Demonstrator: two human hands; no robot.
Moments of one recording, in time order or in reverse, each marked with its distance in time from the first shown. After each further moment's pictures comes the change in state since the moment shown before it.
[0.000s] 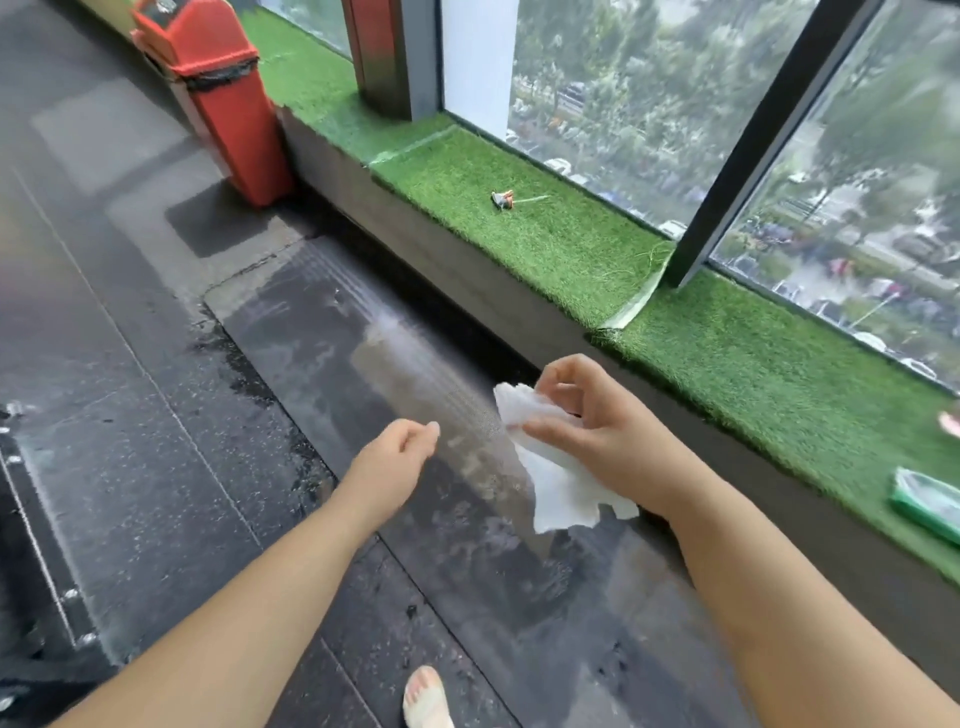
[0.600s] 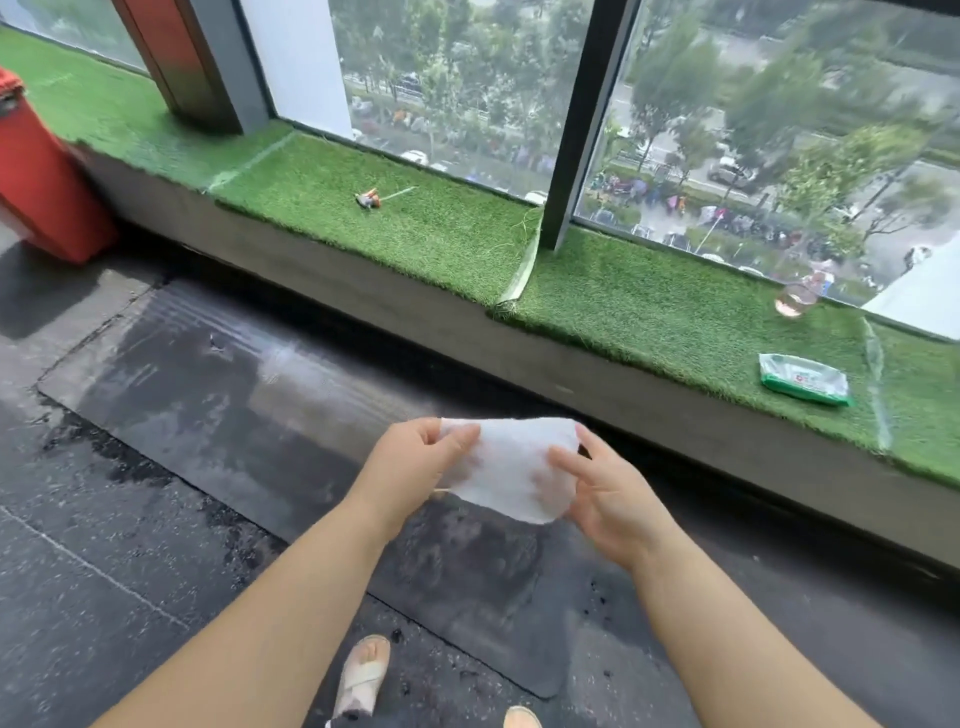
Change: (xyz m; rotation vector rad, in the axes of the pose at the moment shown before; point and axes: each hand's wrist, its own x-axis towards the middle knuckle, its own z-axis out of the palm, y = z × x) left_hand 0.000 0.047 0.035 -0.134 -0.398 0.227; right_hand -0.061 0.083 0.031 0.901 0.433 0.359
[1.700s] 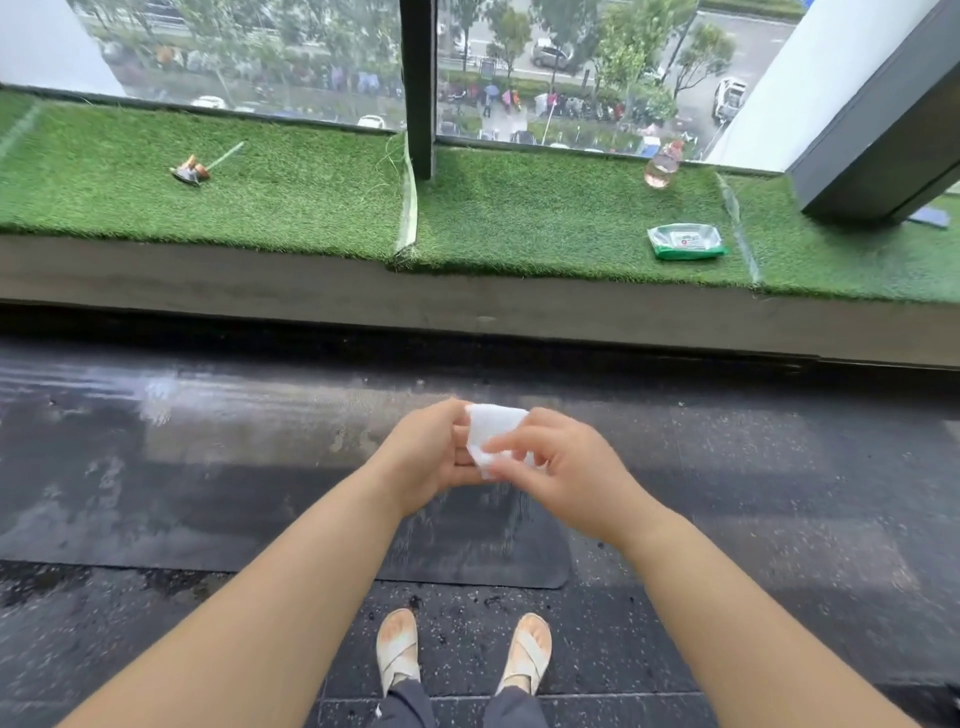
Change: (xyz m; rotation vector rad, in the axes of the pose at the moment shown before) left_hand 0.047 -0.006 -0.003 -0.203 -0.551 -0.395; right_hand -0.021 0.033 0.062 -1.118 0.360 -0.456
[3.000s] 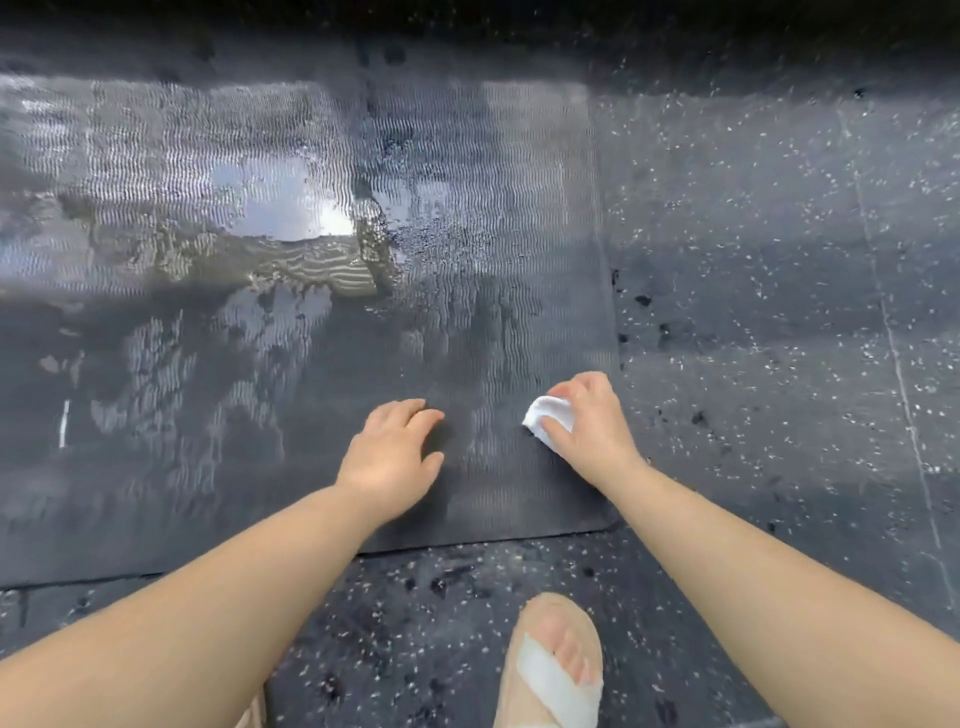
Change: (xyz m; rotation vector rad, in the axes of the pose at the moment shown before) left_hand 0.523 -0.587 -0.137 1.480 0.031 0.040; right_hand -0.037 0.700 0.453 -0.179 -0.101 0.664
